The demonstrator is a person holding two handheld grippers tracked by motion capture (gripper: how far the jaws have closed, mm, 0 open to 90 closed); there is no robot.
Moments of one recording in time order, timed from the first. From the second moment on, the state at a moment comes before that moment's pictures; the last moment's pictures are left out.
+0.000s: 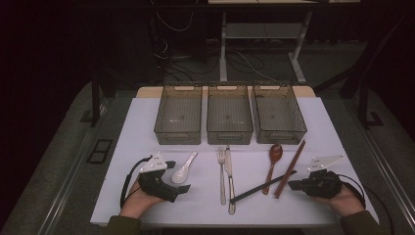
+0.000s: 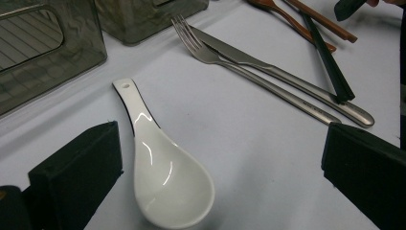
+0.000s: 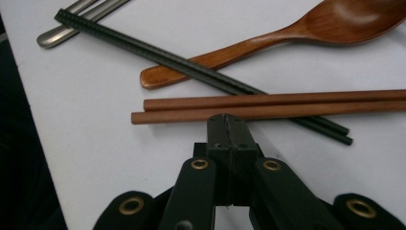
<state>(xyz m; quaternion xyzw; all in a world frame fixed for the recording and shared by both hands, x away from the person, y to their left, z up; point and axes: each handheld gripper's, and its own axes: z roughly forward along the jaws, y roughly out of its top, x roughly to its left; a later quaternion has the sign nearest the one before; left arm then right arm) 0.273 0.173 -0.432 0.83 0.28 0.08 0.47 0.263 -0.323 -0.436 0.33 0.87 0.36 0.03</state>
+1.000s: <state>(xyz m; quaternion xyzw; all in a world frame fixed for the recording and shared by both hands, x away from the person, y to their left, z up) 0.273 0.172 -0.433 0.83 0.28 0.07 0.47 0.267 -0.306 -0.442 0.31 0.89 0.33 0.01</state>
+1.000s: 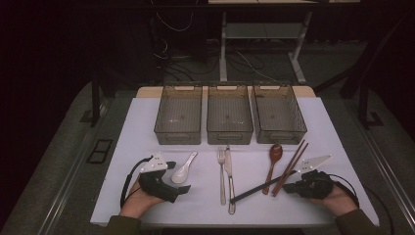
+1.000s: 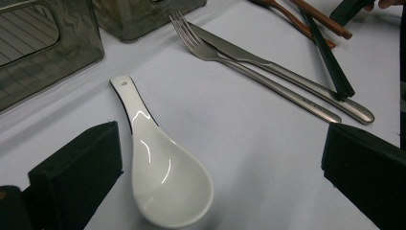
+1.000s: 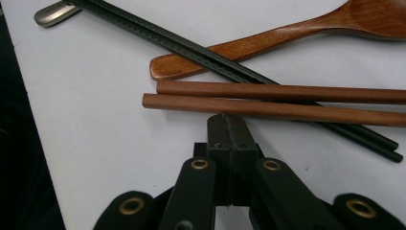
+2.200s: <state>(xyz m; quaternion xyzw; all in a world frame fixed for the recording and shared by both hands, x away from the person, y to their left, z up) 0.273 0.171 -0.433 0.83 0.28 0.07 0.47 0.286 -0.305 -0.442 0.34 0.88 0.33 0.03</state>
